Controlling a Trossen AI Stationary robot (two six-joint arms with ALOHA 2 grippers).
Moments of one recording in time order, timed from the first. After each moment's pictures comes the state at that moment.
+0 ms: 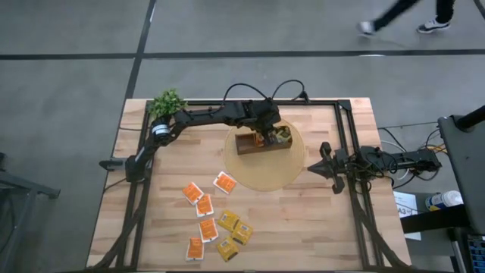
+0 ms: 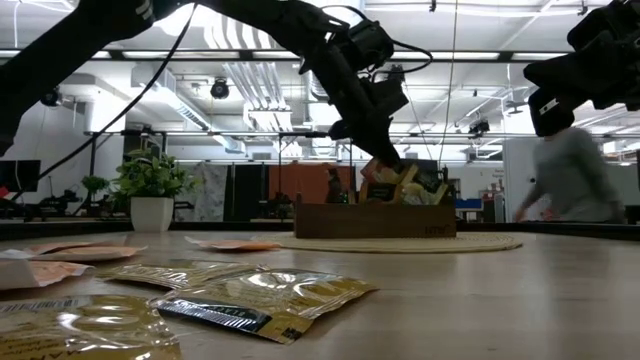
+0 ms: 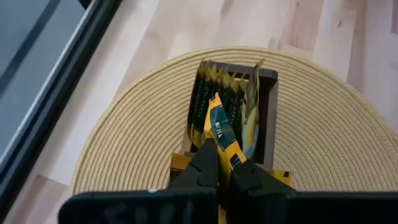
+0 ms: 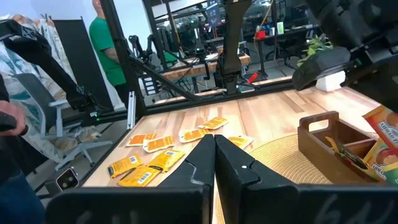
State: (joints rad) left arm 0.28 2.18 1.99 -0.65 -0.06 0.00; right arm 0.12 0.02 0.01 0.03 0.00 0.26
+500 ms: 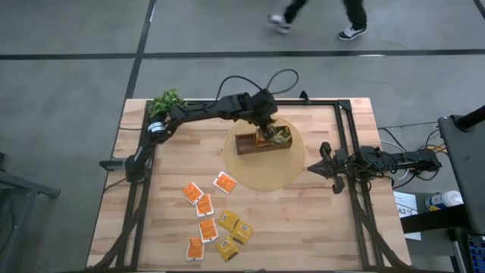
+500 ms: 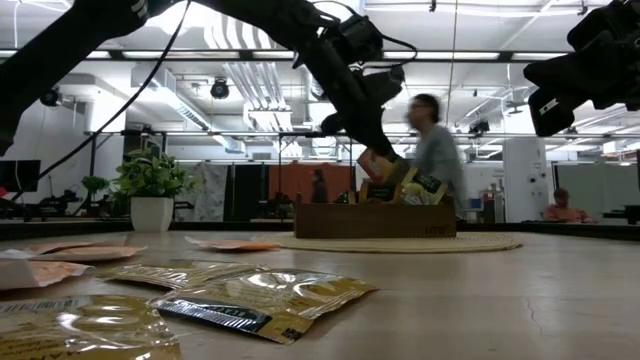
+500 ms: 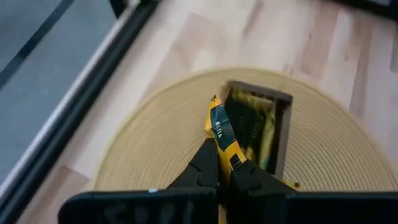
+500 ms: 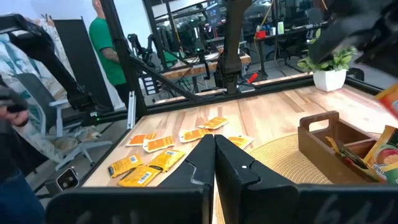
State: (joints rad) left arm 0.32 2.14 1.99 -0.65 -0.05 -0.07; right arm 0.12 0.02 0.01 0.03 0.00 0.26
